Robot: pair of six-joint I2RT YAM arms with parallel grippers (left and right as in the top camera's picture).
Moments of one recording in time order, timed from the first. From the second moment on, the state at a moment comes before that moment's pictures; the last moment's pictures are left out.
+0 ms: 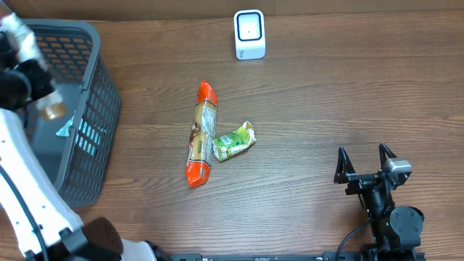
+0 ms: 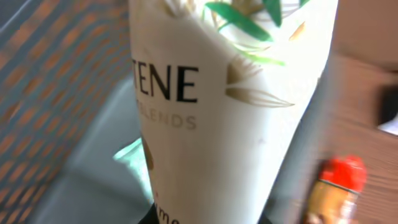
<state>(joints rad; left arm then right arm) 0.51 1.62 1.97 -1.18 0.21 0.07 0.07 0.01 0.02 -0.03 -0.07 0.17</state>
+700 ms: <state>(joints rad) -0.28 1.63 1.76 -1.07 0.18 -0.06 0.07 0.01 0.02 -0.03 -0.07 0.17</state>
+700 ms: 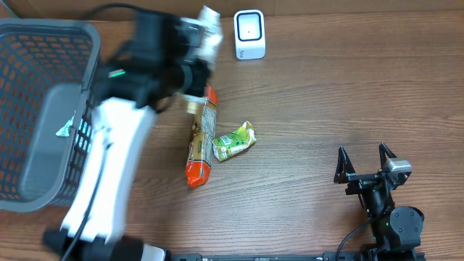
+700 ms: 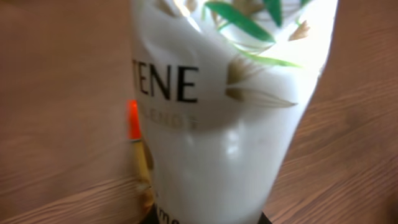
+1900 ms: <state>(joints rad) -0.55 2.10 1.75 -0.91 0.48 -0.44 0.07 0.01 0.02 -0.03 -0.07 0.17</state>
